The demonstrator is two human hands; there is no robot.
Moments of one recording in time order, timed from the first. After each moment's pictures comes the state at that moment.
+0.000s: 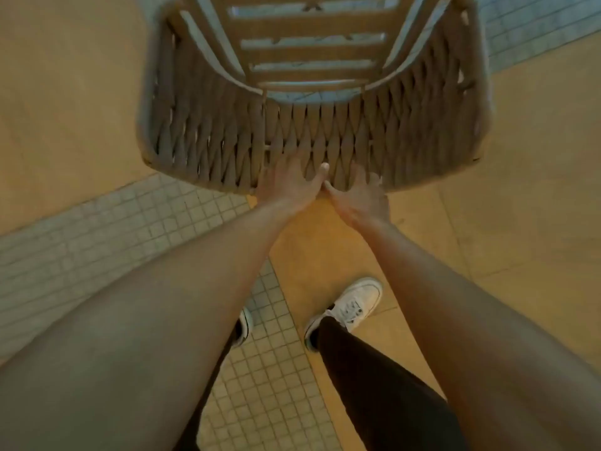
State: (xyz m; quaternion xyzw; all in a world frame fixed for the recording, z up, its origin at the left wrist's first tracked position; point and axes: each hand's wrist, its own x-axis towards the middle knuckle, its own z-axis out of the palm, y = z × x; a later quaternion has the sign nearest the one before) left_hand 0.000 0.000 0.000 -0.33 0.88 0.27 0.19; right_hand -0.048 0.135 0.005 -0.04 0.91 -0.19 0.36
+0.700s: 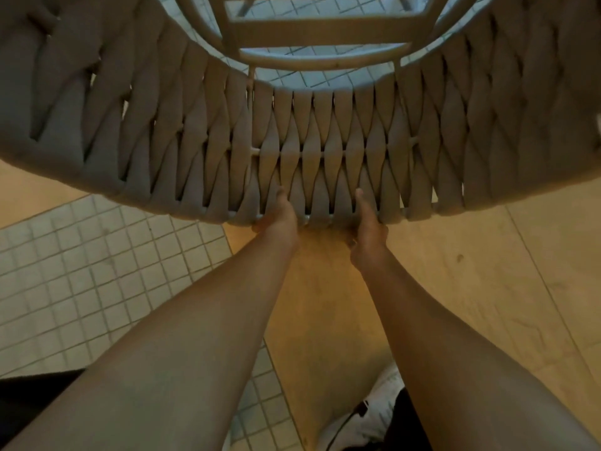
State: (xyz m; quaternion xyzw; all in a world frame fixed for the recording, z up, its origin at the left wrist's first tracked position) left_hand -0.003 -0.026 -0.265 -0.73 0.33 0.60 0.03; right_hand -0.039 0.106 -0.283 0.41 0.56 -0.67 0.27
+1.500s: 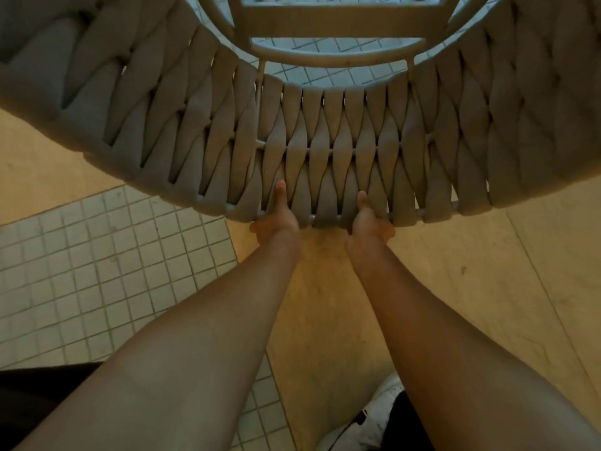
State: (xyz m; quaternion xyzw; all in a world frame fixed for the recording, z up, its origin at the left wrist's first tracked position) left_hand 0.006 -0.020 -0.265 -0.72 0.35 0.58 -0.12; right_hand -0.051 0.079 -0.284 0.46 0.57 -0.66 0.18
